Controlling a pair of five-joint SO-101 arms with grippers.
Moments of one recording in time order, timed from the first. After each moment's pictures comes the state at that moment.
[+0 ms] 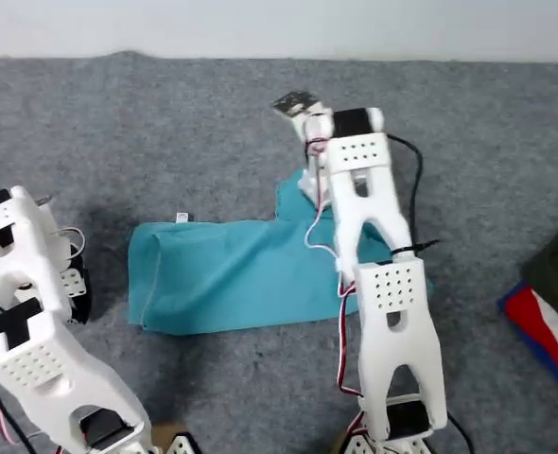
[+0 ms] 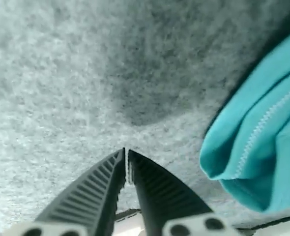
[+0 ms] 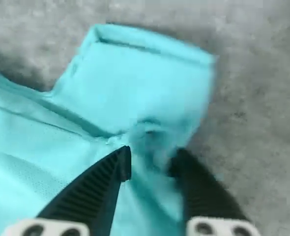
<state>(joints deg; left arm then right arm) -34.9 24.4 3.9 98.8 -3.3 -14.0 60.2 -67.7 100.7 25.1</state>
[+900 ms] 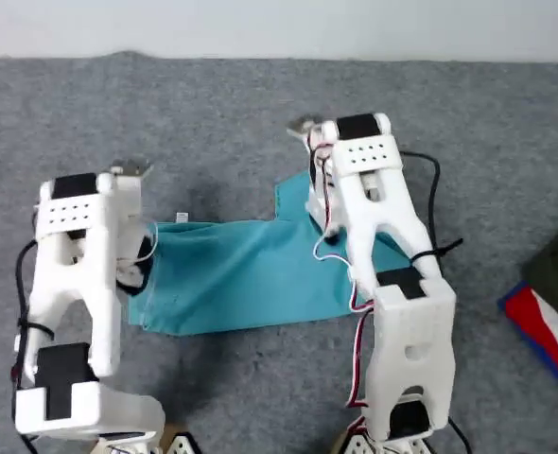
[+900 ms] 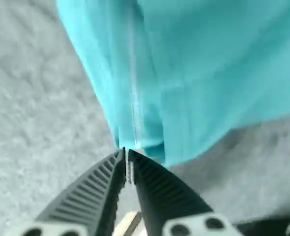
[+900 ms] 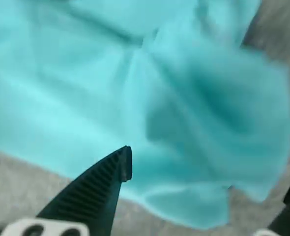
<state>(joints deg) -12.6 0.3 17.2 96.2 -9.5 -13.3 33.9 -28.0 100.8 19.2</state>
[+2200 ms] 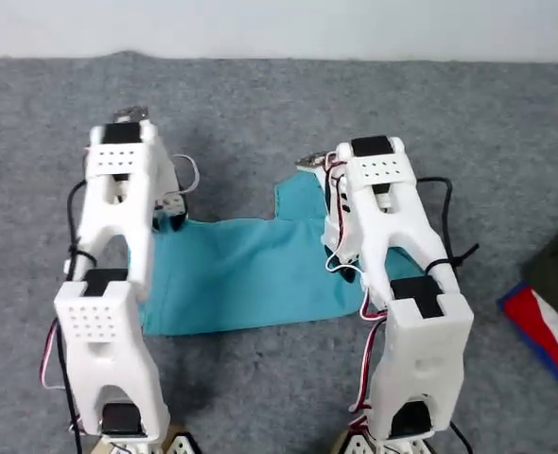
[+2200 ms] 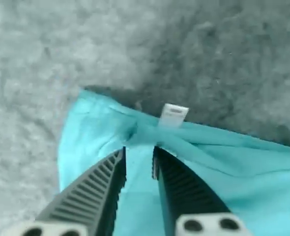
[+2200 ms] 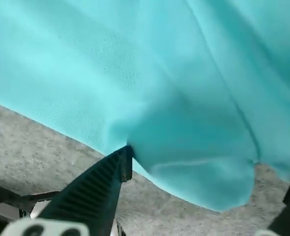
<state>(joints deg) -5.4 36.9 -25.0 94.5 20.6 -10.8 27.5 -12.2 99.3 24.6</state>
